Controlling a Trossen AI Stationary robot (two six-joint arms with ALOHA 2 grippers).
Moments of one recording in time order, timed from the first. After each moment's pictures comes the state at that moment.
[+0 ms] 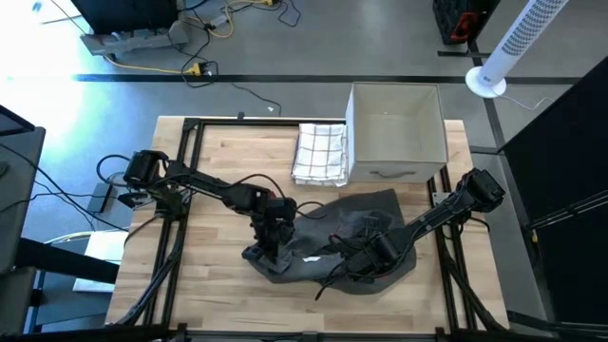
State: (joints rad) left arm -0.12 1.71 1.01 -0.41 0.70 0.11; right arm 0.52 1.80 1.34 -1.05 0.29 0.60
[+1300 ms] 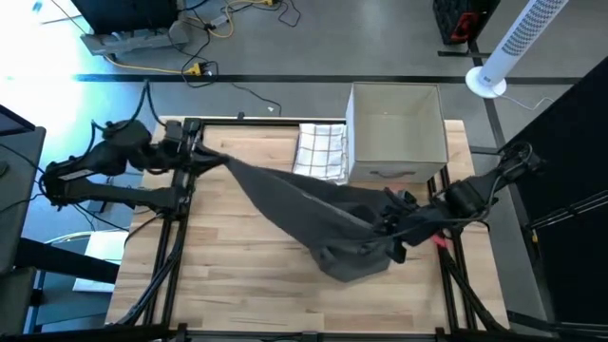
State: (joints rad) left arm 0.10 0.64 1.01 -0.44 0.07 -0.21; right arm 0.52 1.29 1.34 -1.09 0.28 0.86
